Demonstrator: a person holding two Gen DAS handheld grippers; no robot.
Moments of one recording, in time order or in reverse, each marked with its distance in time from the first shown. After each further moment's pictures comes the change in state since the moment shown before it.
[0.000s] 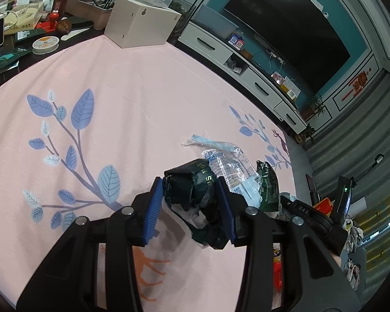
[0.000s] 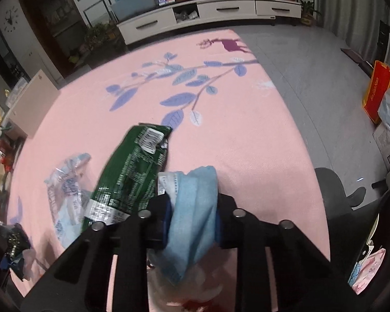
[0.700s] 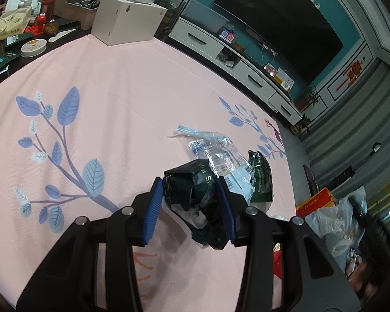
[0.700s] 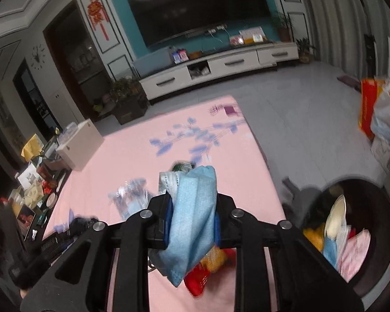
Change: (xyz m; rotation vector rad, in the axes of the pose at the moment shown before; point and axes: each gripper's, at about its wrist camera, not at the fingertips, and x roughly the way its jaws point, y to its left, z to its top) left arm 0.004 -0.016 -0.009 0.055 0.026 -0.020; right arm -0.149 -0.013 -0.051 0.039 -0.283 0.111
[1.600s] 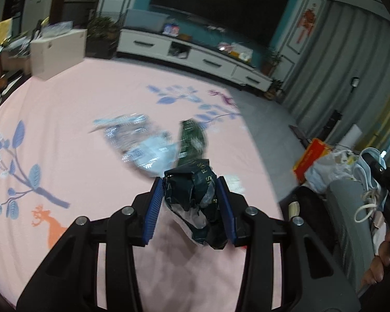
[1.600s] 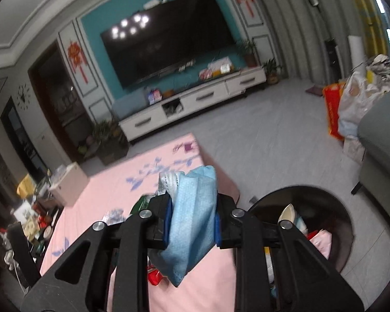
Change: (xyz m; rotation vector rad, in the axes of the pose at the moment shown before) left arm -0.017 -0.119 -0.065 0.344 -0.011 -0.085; right arm -0.107 -0.066 -0.003 0.106 -0.254 -0.096
